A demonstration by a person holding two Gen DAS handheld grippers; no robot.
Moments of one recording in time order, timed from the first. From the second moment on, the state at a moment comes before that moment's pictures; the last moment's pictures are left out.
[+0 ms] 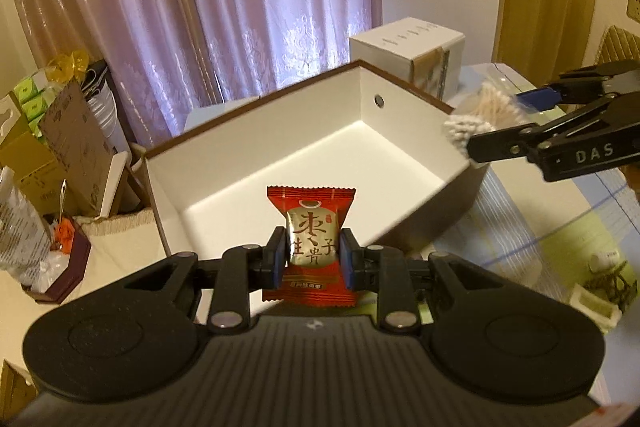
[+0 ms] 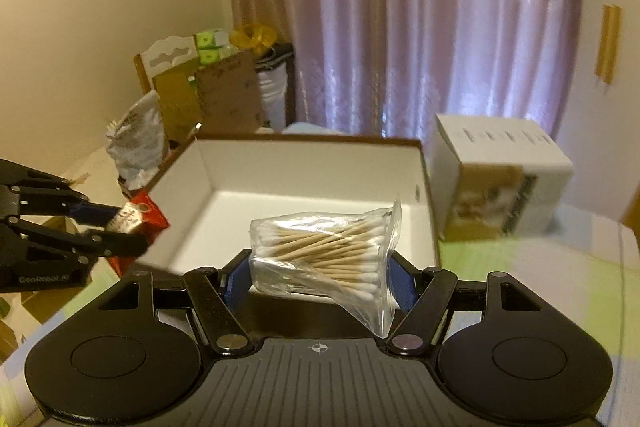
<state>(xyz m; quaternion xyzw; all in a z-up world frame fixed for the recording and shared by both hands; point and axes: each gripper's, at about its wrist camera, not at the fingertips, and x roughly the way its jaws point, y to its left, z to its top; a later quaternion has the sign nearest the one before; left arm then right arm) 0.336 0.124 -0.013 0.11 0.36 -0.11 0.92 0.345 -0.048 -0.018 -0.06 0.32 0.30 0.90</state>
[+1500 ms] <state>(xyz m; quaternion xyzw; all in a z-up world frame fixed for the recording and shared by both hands) 0.465 0.132 -0.111 0.07 0.55 -0.11 0.82 0.476 0.020 -0.104 -0.14 0.53 0.31 0.77</state>
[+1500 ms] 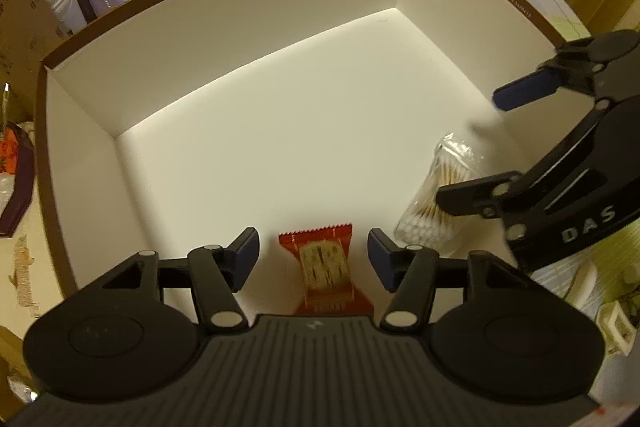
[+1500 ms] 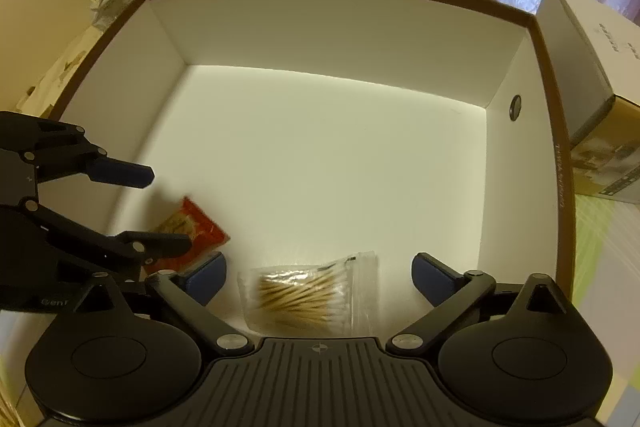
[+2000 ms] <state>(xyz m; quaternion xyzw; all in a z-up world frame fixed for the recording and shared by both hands) 0.448 0.130 -0.073 0.07 0.52 -0.08 0.85 0.457 0.010 -0.065 -0.12 0.49 0.32 0.80</state>
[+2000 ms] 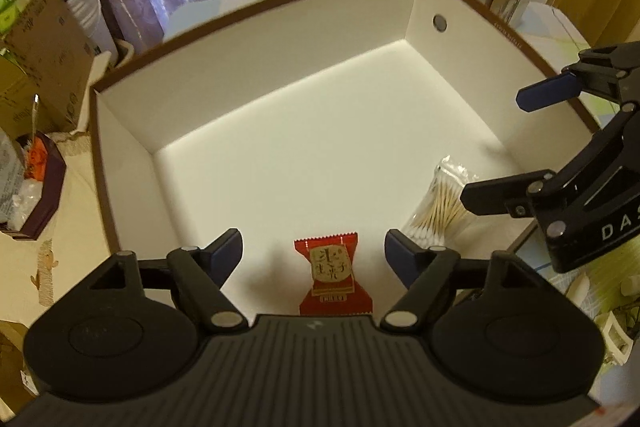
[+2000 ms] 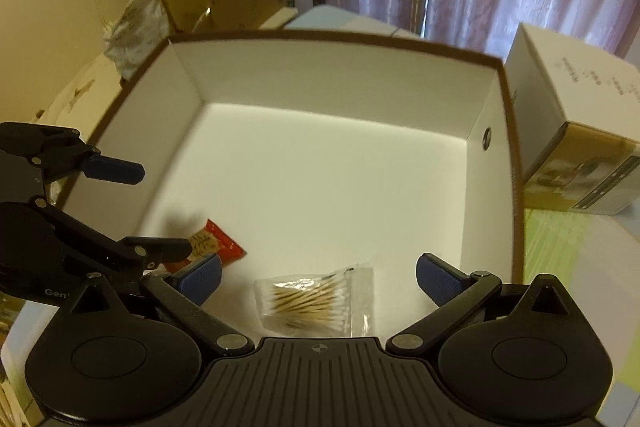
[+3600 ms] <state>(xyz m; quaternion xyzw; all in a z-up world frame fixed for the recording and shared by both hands) 0.225 0.085 0.040 0.10 0.34 -0.05 0.93 0.203 -0.225 0.038 0.02 0.28 0.21 0.94</state>
